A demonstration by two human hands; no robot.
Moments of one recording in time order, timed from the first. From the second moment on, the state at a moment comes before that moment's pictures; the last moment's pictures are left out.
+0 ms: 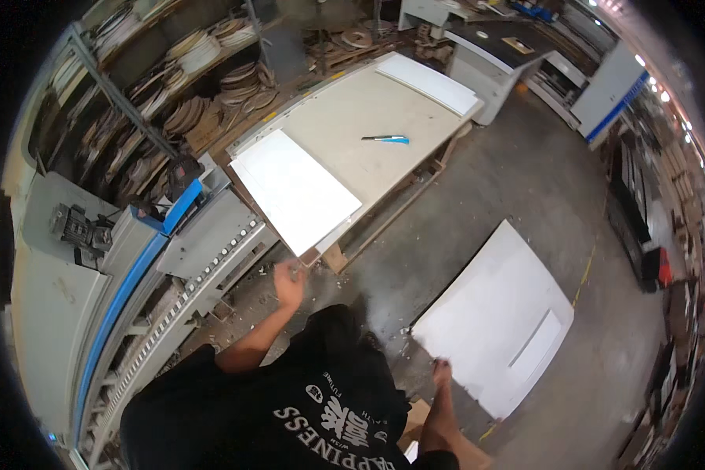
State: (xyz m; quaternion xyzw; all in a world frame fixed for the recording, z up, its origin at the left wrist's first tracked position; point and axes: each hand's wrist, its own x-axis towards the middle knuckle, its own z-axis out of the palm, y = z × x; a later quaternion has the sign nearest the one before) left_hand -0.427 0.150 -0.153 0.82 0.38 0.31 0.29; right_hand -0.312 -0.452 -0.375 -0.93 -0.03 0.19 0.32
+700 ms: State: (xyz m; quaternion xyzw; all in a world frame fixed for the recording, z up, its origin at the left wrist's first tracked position) left_hand -0.256 0.206 -0.196 0.43 0.87 0.10 0.24; right_hand 0.089 0.123 -0.181 -0.61 -0.42 0.61 0.29
